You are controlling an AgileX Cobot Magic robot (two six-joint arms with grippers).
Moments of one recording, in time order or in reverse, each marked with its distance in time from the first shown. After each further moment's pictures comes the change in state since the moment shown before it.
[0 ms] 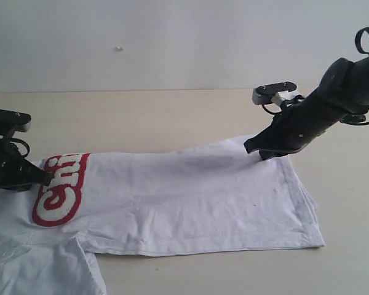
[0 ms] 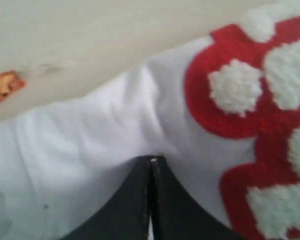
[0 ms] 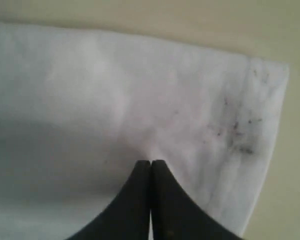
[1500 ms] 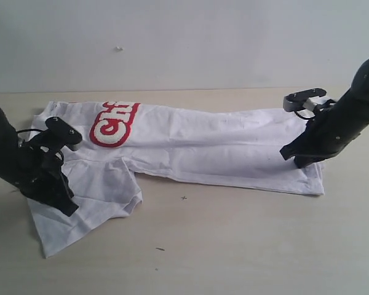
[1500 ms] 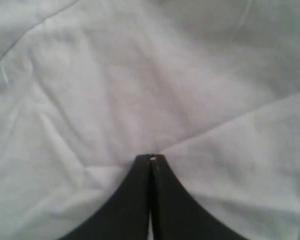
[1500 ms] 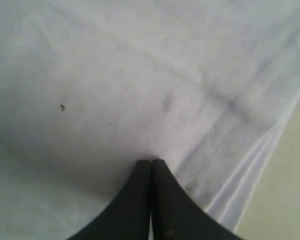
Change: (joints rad) left arm -0.160 0.022 0.008 -0.175 0.096 0.488; right arm -0.135 0.028 -0.022 -0.162 0.112 0.005
